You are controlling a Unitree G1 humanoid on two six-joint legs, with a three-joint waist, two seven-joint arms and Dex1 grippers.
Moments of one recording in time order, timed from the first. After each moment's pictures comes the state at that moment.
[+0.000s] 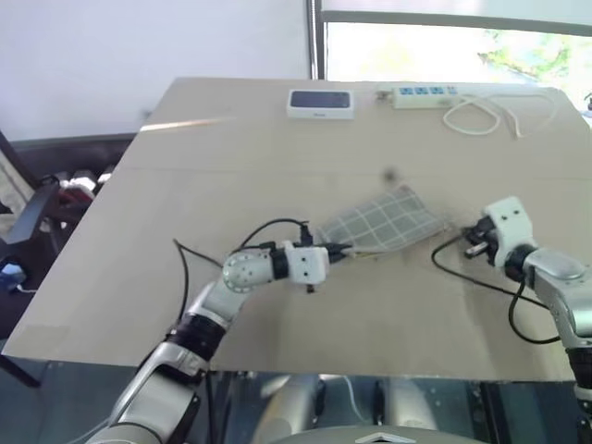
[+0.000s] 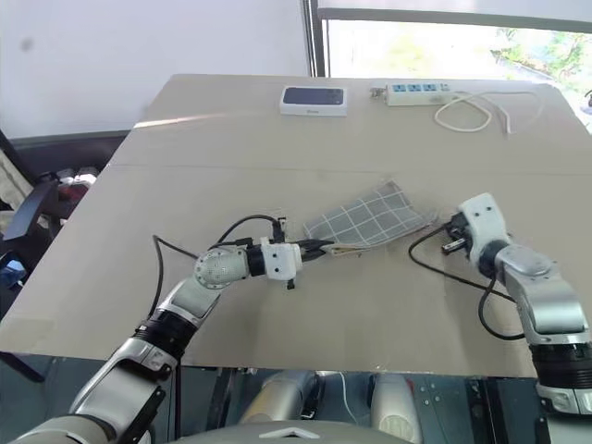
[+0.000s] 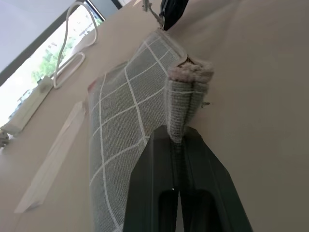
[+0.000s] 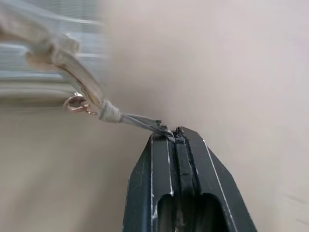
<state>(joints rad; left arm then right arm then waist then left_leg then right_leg) -0.43 0.45 -0.37 0.29 0.08 -0.53 -0.77 -0.23 -0.66 -0.13 -0.10 0.24 0.66 0.42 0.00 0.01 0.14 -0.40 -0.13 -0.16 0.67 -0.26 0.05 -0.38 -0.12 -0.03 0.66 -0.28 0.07</state>
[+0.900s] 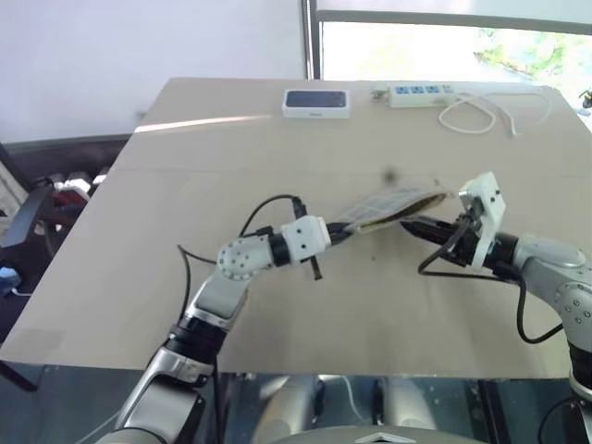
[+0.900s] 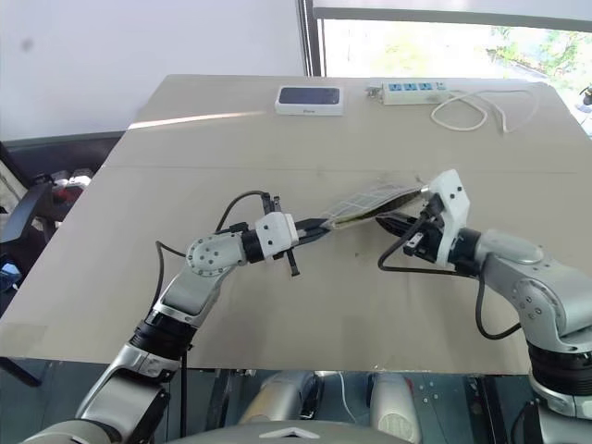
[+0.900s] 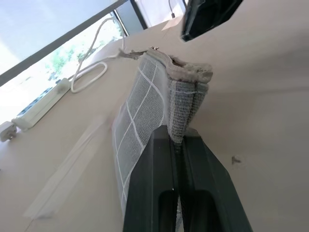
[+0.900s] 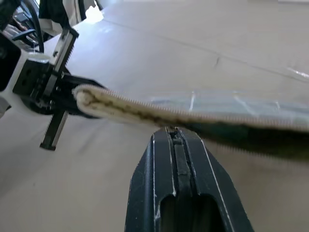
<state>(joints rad) -0.42 0.40 -0.28 0.07 -0.06 -0.24 -0.83 -0.30 -0.61 -0.16 -0.48 0.76 0.96 0.60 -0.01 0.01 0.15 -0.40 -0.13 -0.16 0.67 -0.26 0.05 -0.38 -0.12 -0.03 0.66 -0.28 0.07</state>
